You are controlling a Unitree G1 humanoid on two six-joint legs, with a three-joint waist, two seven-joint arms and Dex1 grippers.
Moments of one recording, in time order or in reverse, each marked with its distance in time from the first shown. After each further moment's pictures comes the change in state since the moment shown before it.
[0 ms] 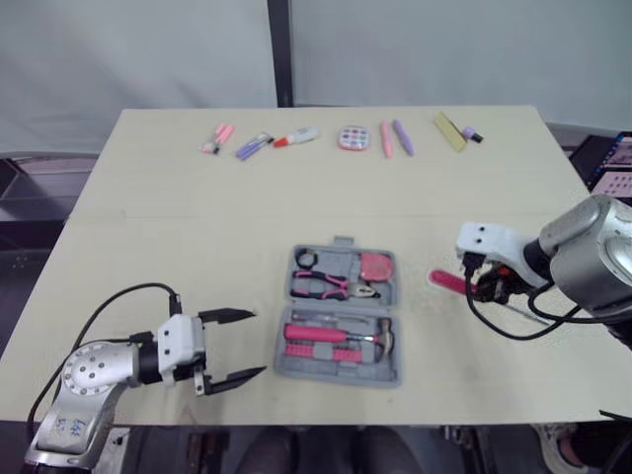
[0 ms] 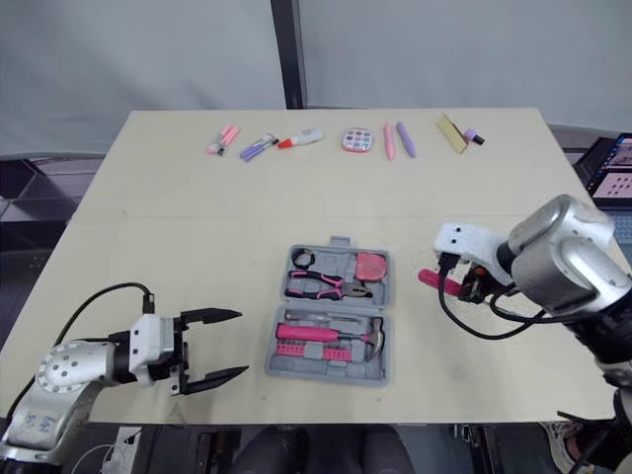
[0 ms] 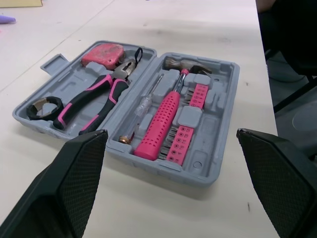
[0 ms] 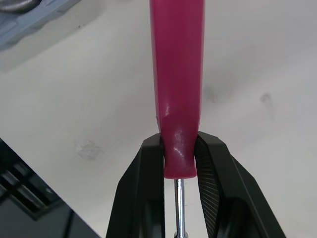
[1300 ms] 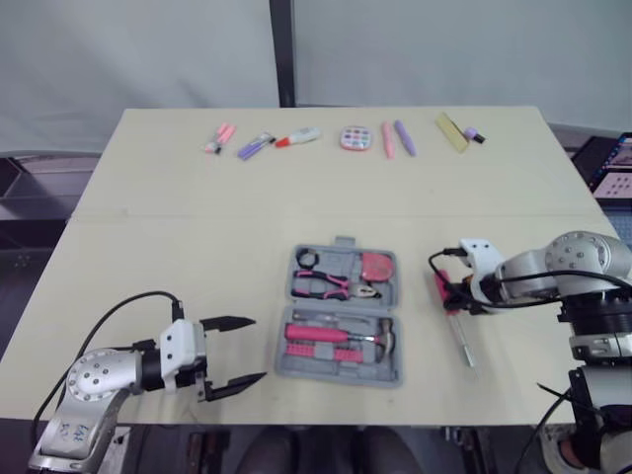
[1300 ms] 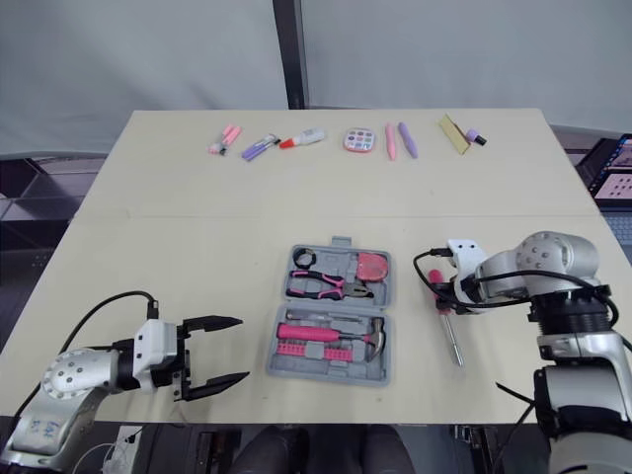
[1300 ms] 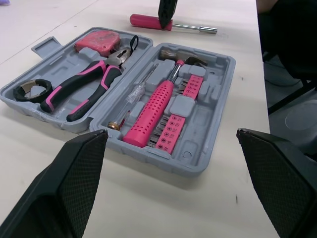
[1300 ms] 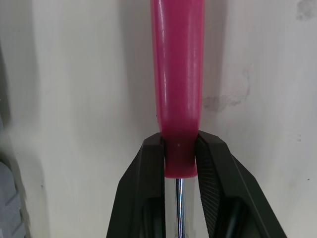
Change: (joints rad) left arm 0.047 -0.008 -0.024 0.023 0.007 -0.011 0.011; right arm 0.034 0.369 -0.459 0.554 1.379 0.352 -1.851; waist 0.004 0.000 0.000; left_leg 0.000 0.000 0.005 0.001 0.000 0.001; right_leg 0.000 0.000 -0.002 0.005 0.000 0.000
